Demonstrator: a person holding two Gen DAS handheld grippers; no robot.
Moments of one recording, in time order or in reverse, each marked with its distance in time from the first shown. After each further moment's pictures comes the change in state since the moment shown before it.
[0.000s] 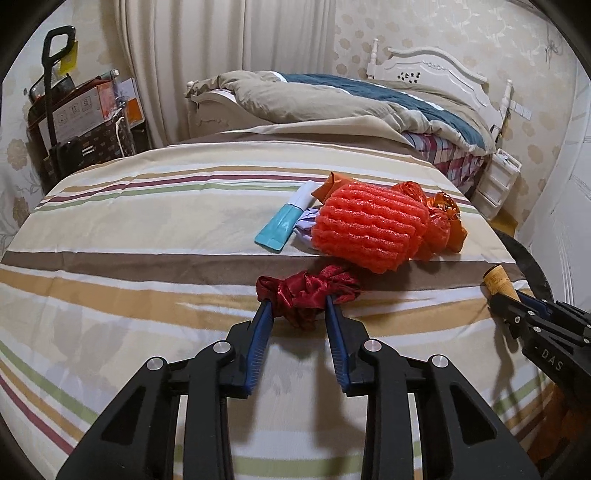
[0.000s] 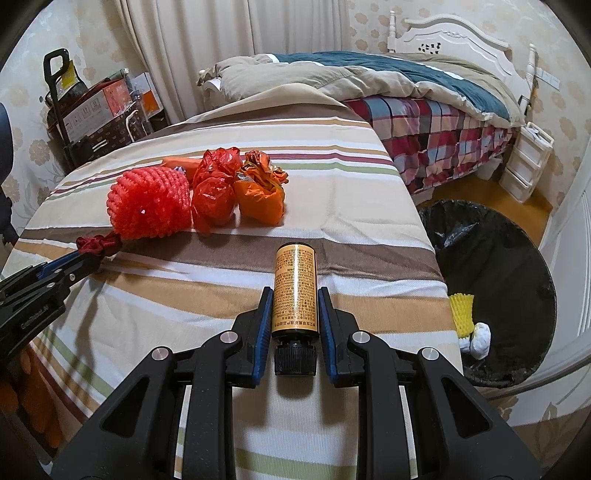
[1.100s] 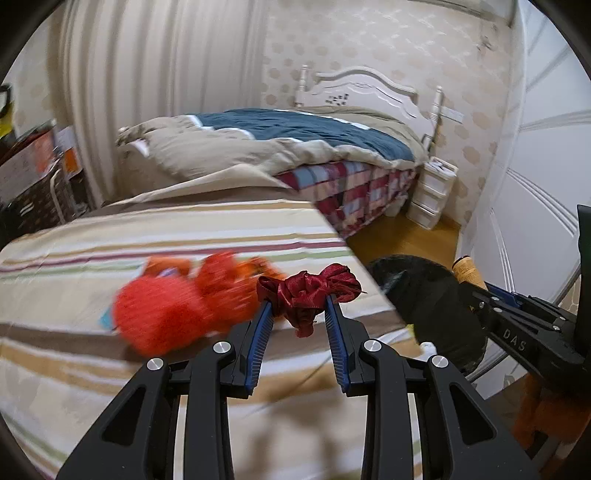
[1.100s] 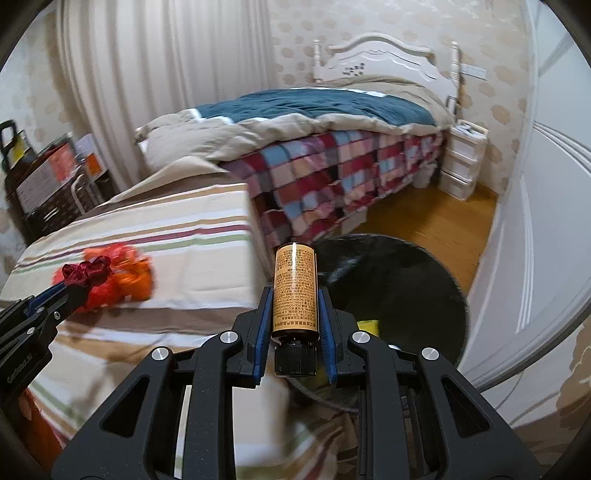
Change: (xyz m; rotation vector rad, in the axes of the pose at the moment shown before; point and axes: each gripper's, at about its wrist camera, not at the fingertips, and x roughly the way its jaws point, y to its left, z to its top) left arm -0.008 -0.143 0.041 0.142 -0.127 -0.216; right arm -0.054 -0.121 0.013 0.187 -0.162 -0.177
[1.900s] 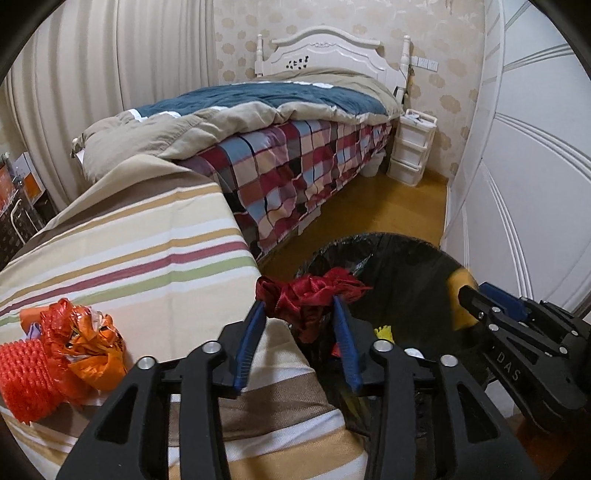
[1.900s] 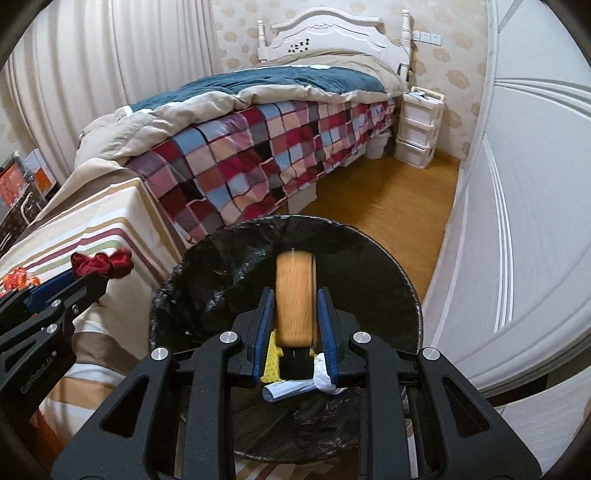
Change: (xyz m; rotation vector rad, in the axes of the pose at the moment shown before) left arm 0.108 -0.085 0.018 0.132 0.136 -0.028; right arm 0.069 -0.088 0.001 0.115 0.070 -0.142
